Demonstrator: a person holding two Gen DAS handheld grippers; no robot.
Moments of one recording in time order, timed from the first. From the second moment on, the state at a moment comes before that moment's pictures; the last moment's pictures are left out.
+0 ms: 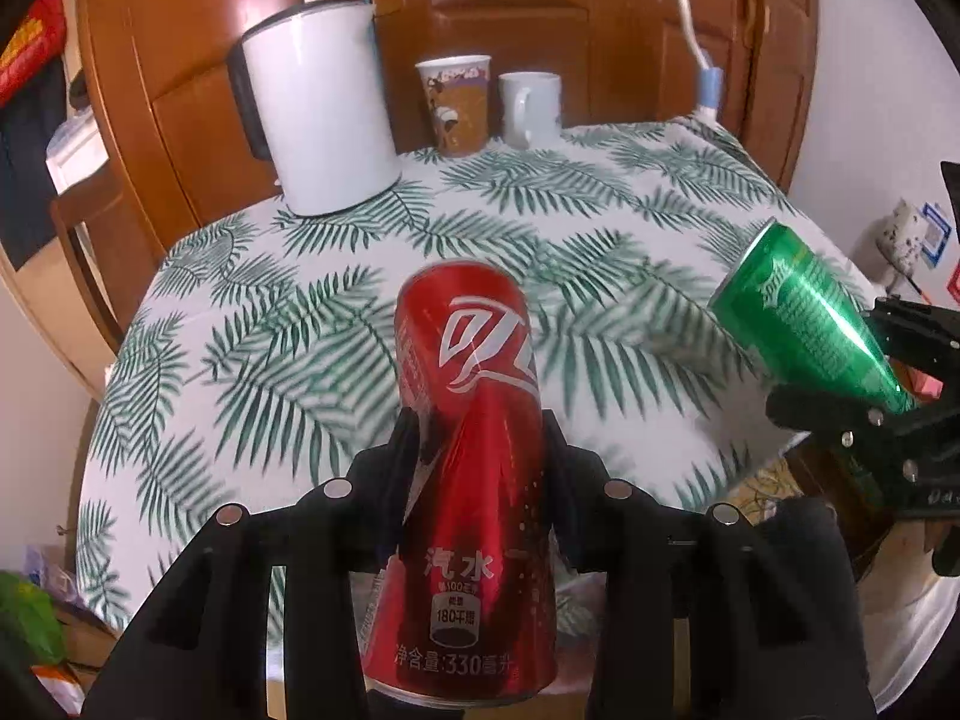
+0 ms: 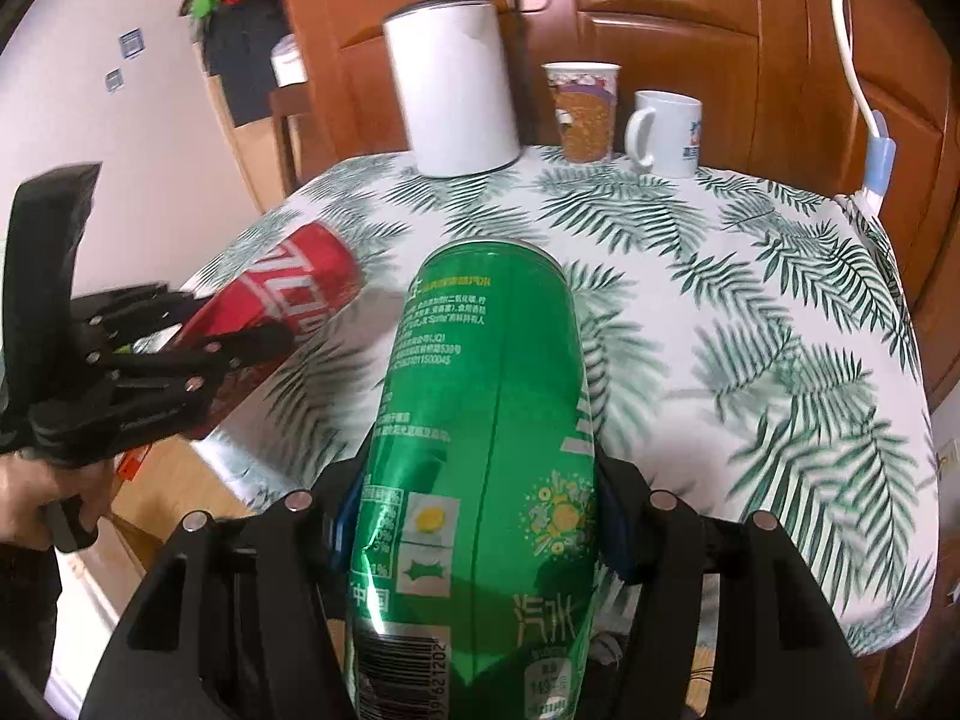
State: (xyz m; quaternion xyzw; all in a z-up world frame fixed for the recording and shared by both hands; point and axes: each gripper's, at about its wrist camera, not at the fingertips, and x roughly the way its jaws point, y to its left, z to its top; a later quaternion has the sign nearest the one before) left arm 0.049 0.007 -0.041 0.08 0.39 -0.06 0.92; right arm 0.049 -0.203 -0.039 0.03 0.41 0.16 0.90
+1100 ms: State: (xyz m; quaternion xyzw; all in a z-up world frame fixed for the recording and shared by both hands) left arm -0.008 0.014 -0.142 0.03 0.45 -0.09 0.89; right arm -0.025 -0.176 -0.151 0.07 0.49 0.18 0.85
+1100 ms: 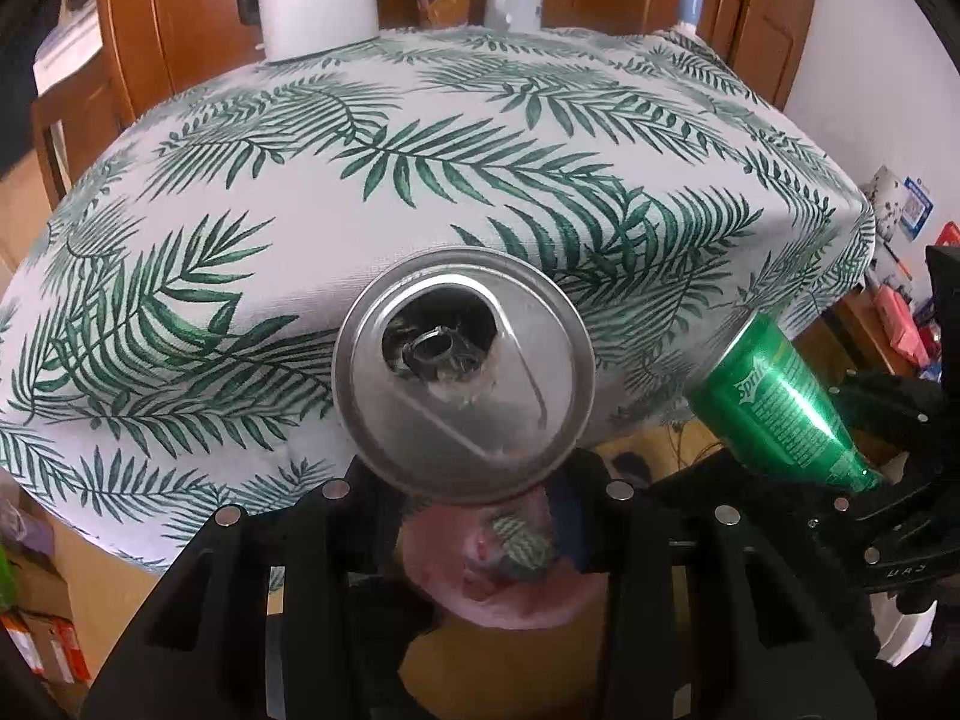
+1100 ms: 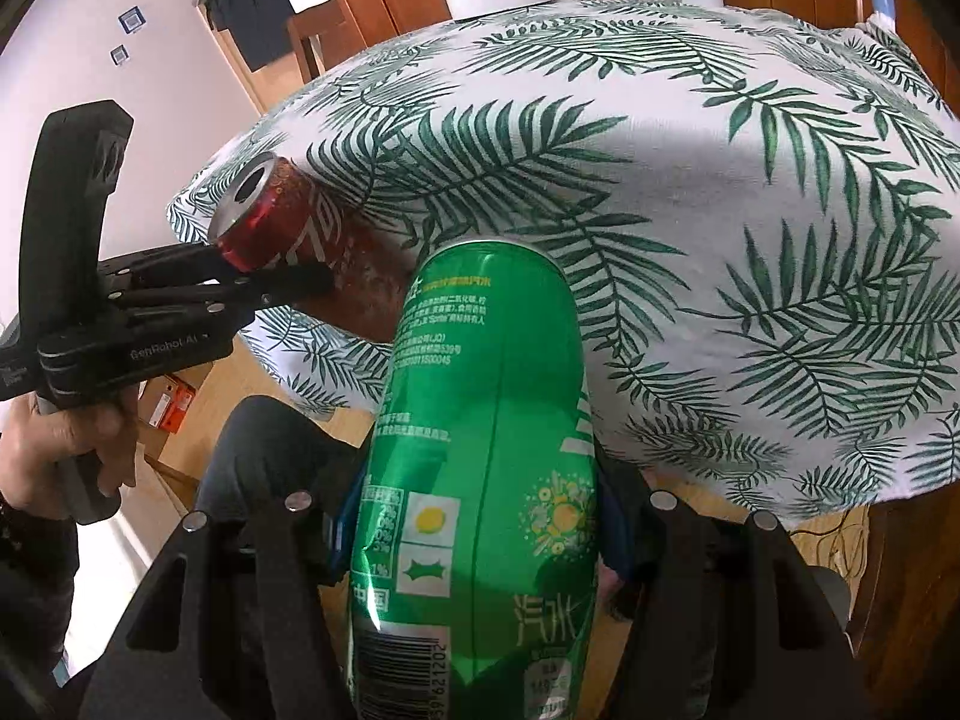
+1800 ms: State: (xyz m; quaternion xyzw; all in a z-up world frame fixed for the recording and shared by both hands) left arm -0.003 0.007 -0.193 0.03 0.48 -0.09 0.87; right arm -0.015 -0.167 -0.229 0.07 0.54 0.18 0.82
